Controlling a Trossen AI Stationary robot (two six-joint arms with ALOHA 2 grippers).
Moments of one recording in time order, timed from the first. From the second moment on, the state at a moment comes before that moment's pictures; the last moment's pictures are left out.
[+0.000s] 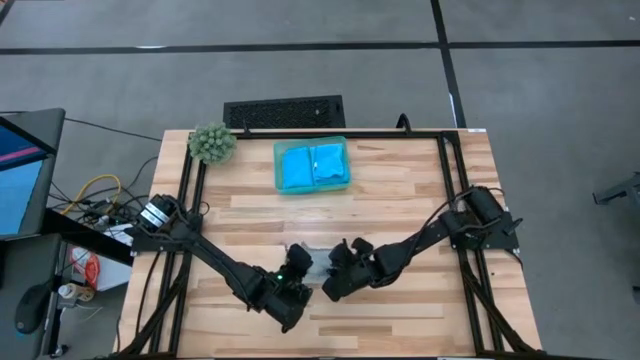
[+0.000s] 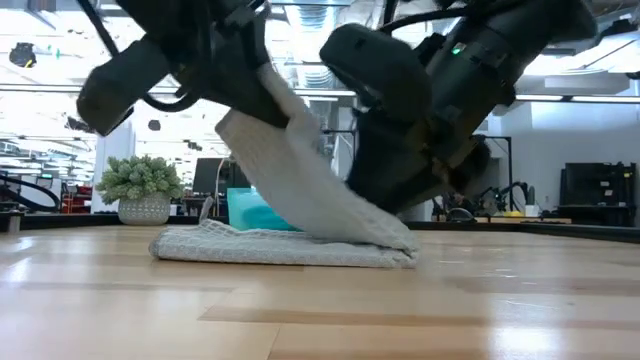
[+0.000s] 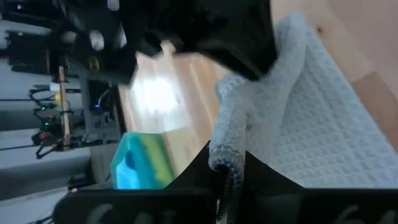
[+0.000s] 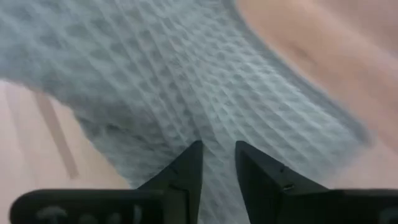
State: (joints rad) left arm -0.58 1.91 1.30 -0.54 -0.90 0.27; right arm 0.45 1.97 1.16 -0.20 0.41 0.97
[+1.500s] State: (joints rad) left arm -0.49 1.91 1.30 -0.30 -0.85 0.59; right arm 0.60 2.02 1.16 -0.15 0.79 1.08
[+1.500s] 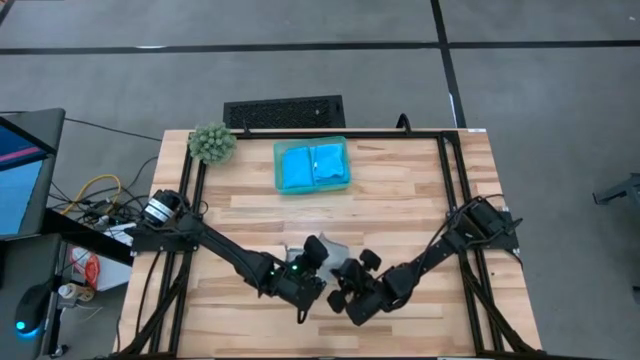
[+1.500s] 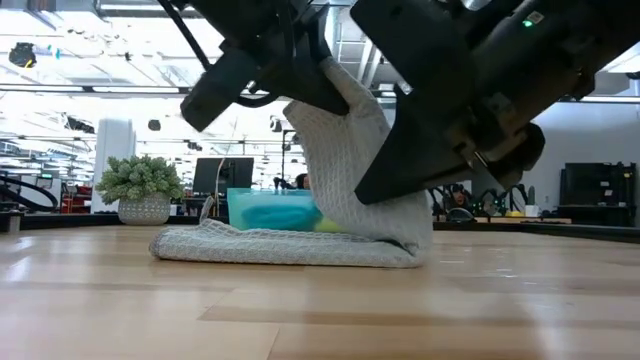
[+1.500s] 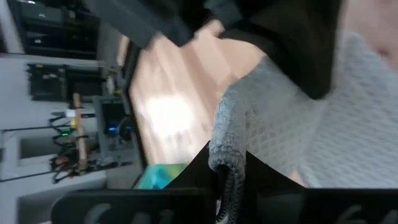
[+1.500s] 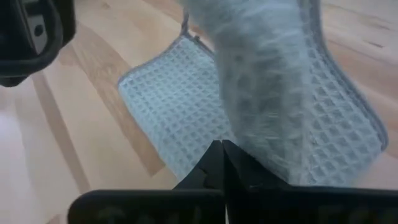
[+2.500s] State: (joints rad) left arm -0.51 1.91 1.21 -0.48 -0.65 0.21; right arm 0.66 1.95 1.16 -0.19 0.84 1.01
